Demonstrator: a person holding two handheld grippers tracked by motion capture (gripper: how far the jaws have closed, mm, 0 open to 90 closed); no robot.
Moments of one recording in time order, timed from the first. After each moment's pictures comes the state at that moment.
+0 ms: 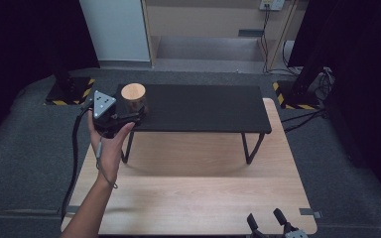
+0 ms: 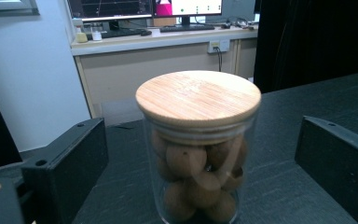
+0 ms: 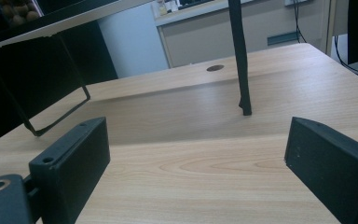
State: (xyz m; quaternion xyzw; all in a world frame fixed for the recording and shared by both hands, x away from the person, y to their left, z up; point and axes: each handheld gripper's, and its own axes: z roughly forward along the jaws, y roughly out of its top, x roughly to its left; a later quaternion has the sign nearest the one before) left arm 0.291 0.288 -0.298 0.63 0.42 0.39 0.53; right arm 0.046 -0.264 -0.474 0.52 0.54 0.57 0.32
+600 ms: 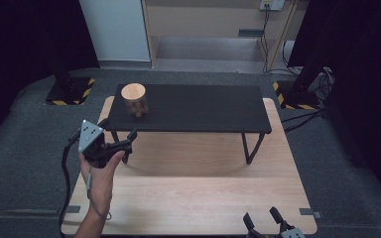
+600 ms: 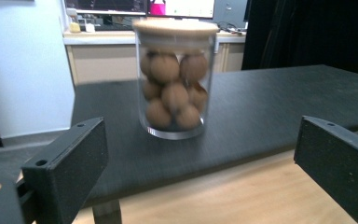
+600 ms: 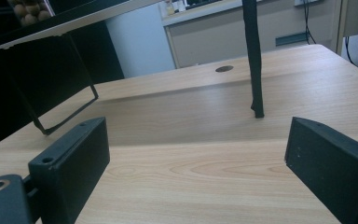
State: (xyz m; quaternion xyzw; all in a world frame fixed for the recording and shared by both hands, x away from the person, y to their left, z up) left arm 0.221 0.307 -0.341 0.62 0.43 0.36 0.56; right arm 0.050 -0.259 -0.474 0.51 0.55 0.58 0.32
